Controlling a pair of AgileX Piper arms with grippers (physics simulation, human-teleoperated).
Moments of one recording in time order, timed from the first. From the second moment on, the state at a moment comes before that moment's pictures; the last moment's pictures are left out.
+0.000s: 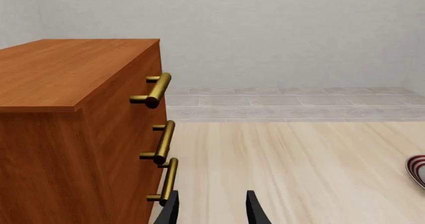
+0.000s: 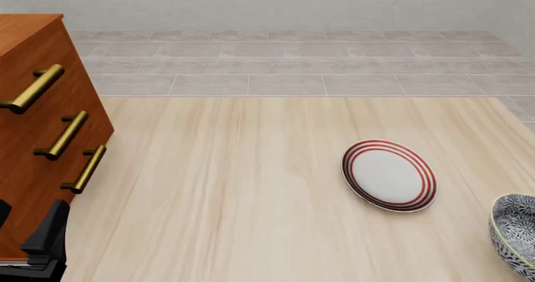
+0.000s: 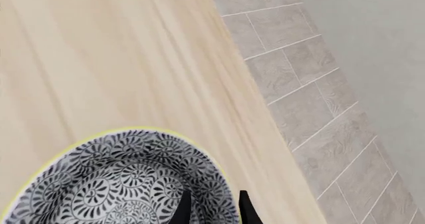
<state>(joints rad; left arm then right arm) 0.00 0.01 0.00 -0.01 0.00 -0.87 1.54 -0.28 -0.56 -0.59</state>
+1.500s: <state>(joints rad) 0.00 0.01 0.00 -0.01 0.00 -0.61 0.48 -0.54 0.51 -0.36</state>
